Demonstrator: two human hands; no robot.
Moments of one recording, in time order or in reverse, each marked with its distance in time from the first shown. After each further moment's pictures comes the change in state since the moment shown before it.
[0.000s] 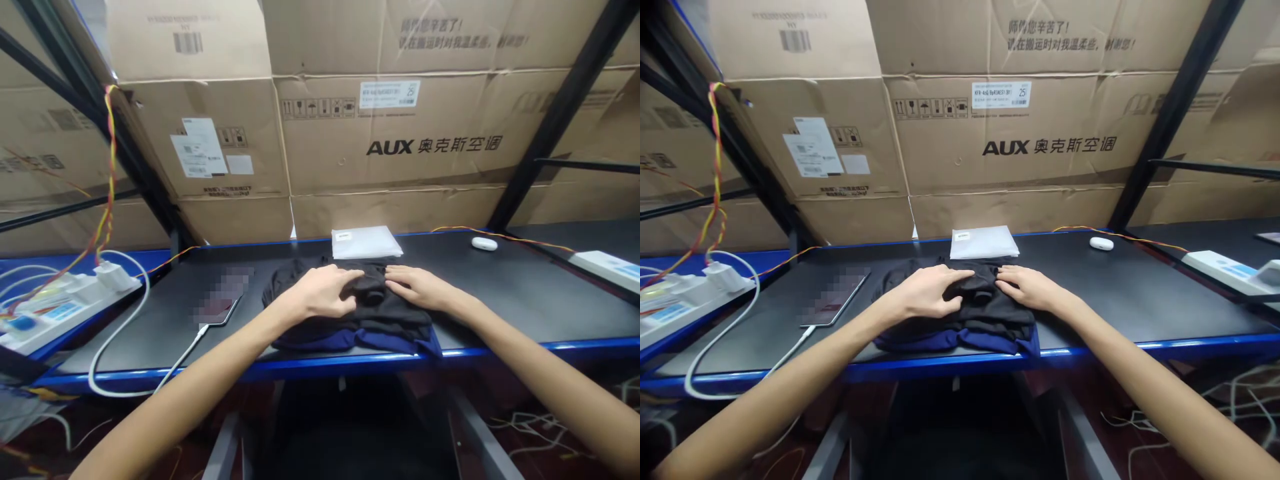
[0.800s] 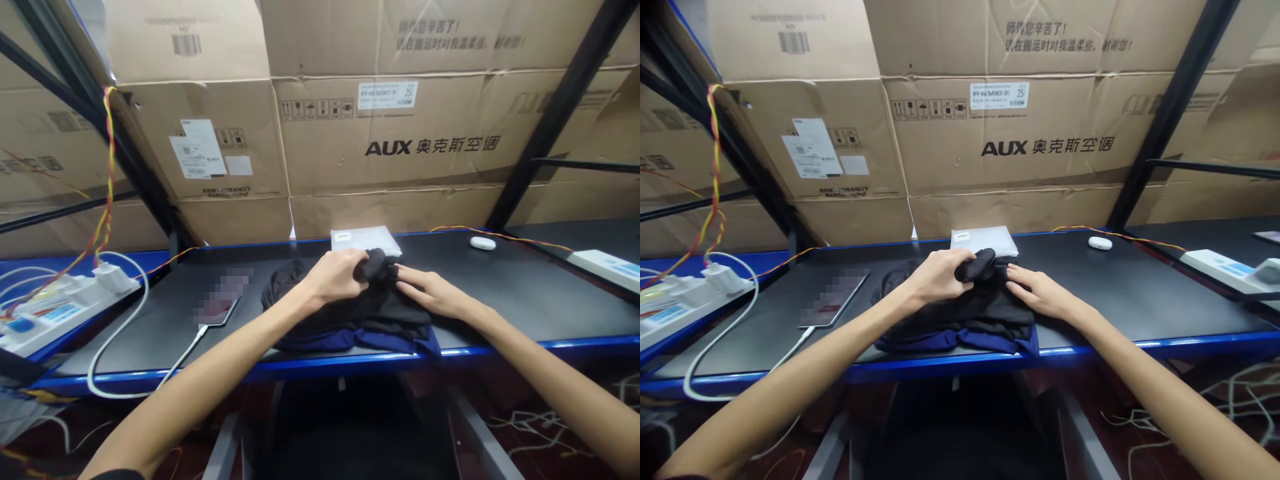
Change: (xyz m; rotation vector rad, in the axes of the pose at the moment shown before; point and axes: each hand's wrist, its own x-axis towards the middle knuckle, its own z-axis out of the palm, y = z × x) left_hand 0.030 0.009 -0.007 -0.107 0.232 -0.011; right_hand -0.025 -0.006 -0.010 0.203 0.087 0.047
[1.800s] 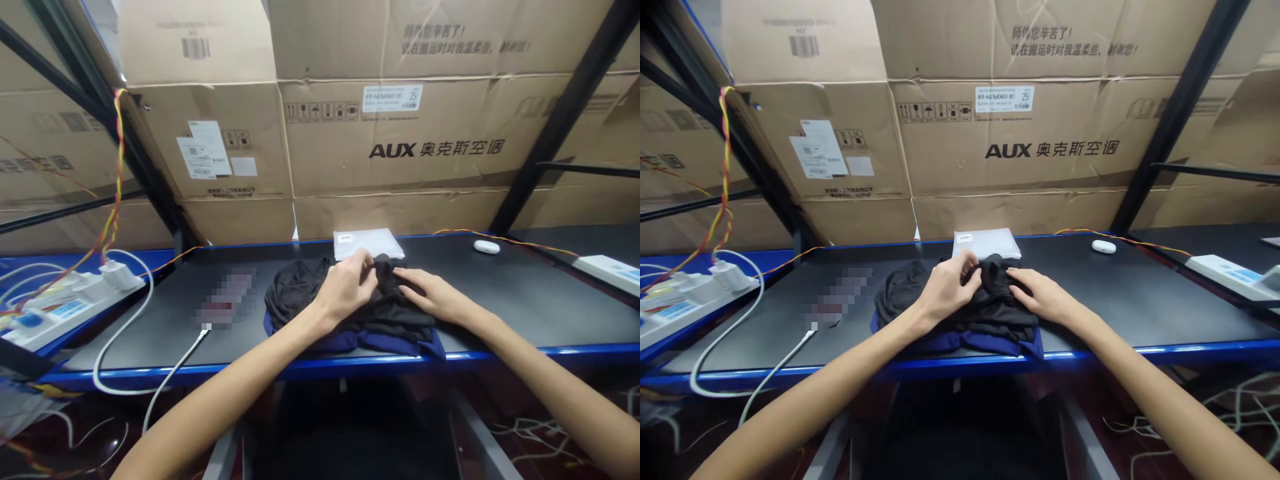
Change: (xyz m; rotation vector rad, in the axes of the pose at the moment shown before) left_hand -0.009 0.023 0.023 -0.178 0.274 -0.206; right_hand -0.002 0.009 0.011 -0.134 0.117 0.039
